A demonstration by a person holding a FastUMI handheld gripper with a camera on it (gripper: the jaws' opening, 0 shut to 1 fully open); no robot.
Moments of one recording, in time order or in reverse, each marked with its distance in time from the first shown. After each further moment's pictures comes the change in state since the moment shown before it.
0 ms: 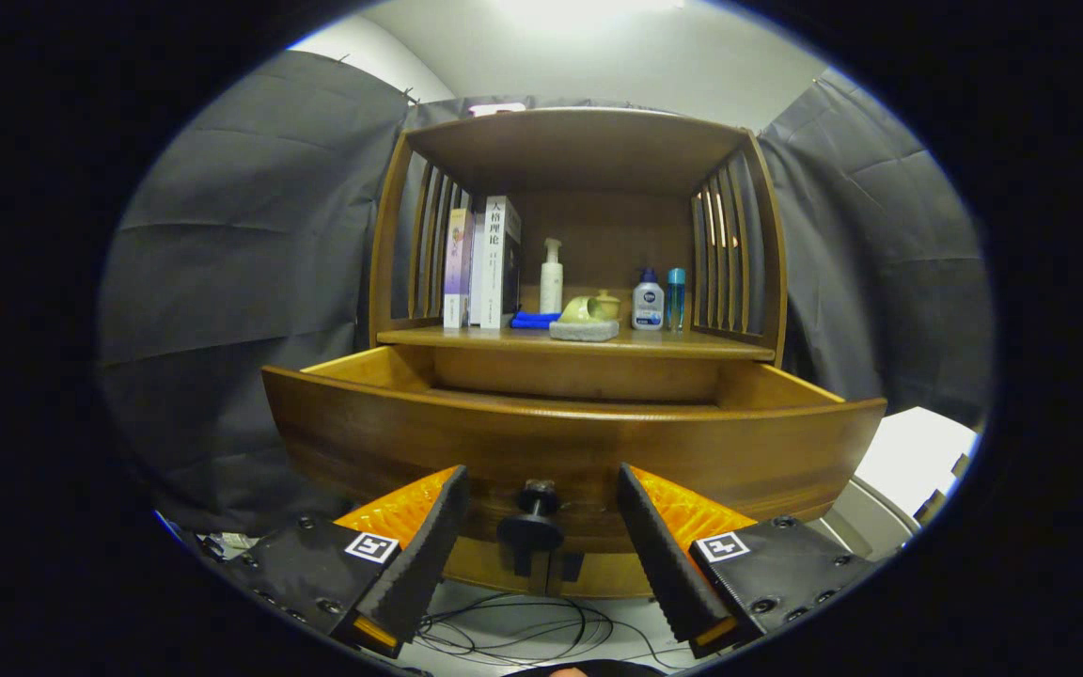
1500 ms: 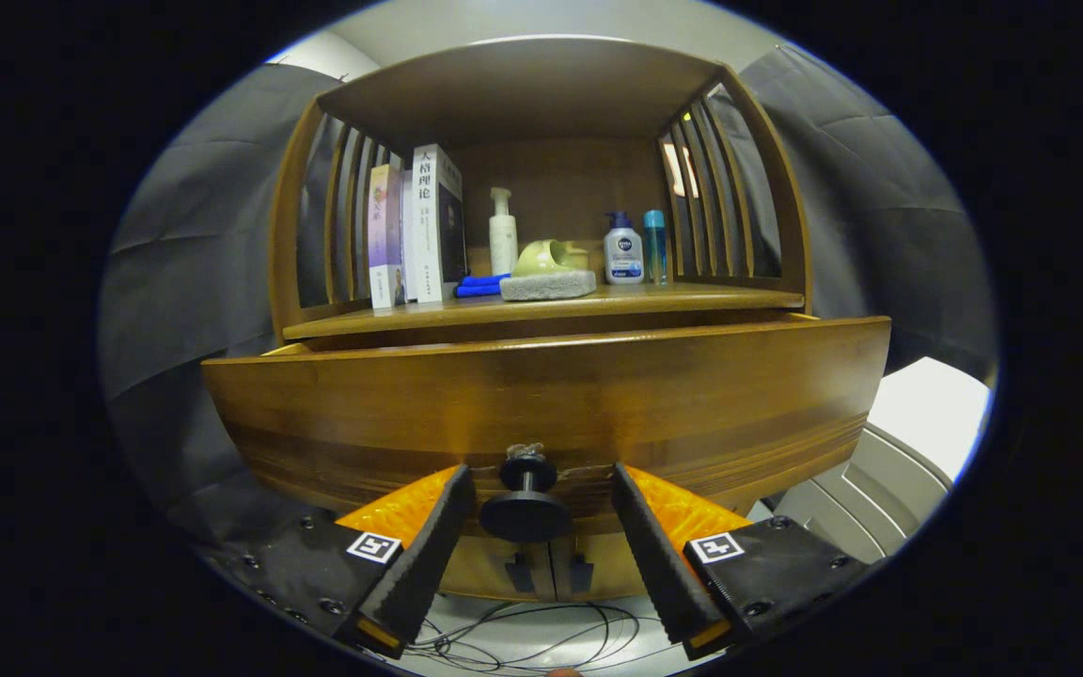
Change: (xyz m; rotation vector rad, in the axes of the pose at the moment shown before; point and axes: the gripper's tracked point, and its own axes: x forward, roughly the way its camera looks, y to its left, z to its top) arm 0.121 -0.019 -0.001 0.121 0.073 -0.105
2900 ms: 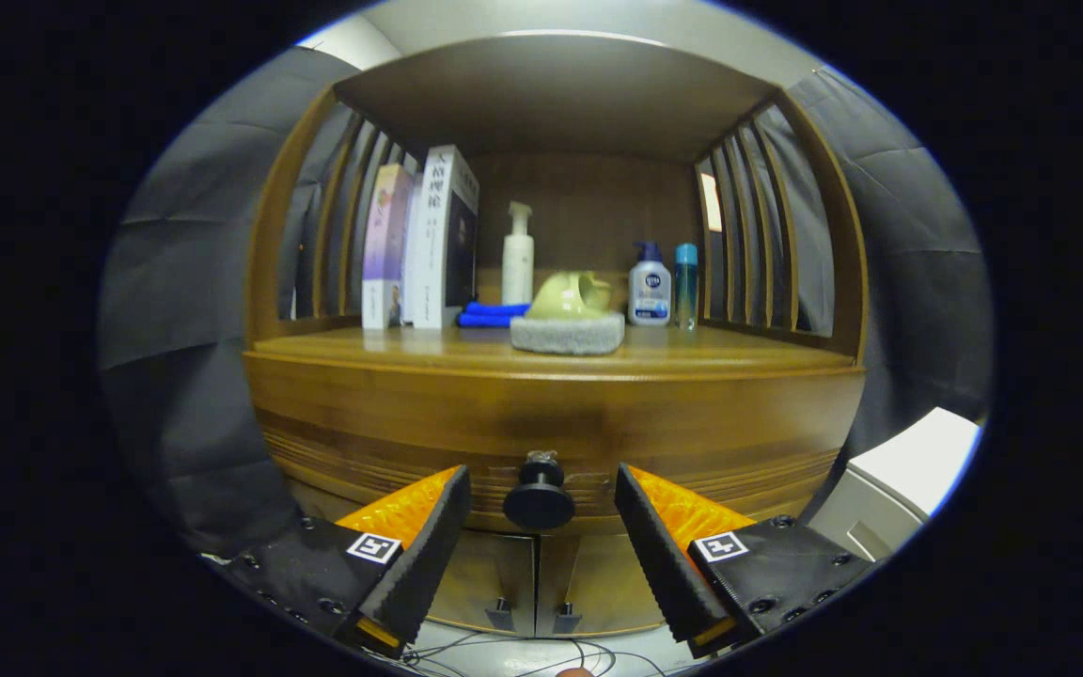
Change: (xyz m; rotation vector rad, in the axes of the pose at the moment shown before) arm 0.023 0.008 0.051 -0.098 -0.124 0.036
